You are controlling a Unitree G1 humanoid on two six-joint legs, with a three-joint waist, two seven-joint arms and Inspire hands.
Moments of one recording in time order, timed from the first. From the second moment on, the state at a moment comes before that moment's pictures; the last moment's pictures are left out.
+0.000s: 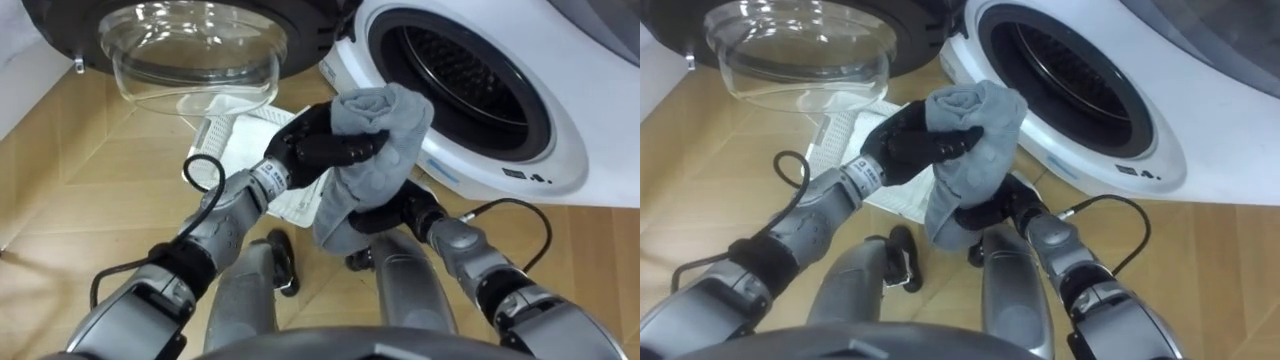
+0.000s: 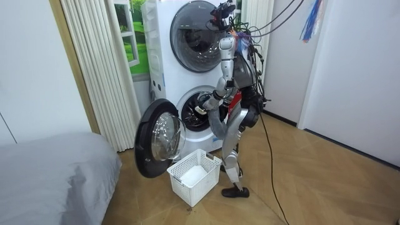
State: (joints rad) left arm -0.27 0.16 -0.54 0.76 -0.86 -0.15 -0.48; right arm -0.25 -0.18 0.40 1.10 0.11 -0.14 0.13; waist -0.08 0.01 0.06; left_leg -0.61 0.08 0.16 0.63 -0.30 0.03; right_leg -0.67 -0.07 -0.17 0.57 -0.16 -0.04
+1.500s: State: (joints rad) left arm -0.13 0.14 -0.31 0.86 -0.66 -0.11 -0.25; right arm -0.26 -0.20 0.21 1.29 0.75 -0.03 0.17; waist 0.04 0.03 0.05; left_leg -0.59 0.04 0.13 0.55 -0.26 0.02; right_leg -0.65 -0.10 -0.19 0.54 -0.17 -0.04
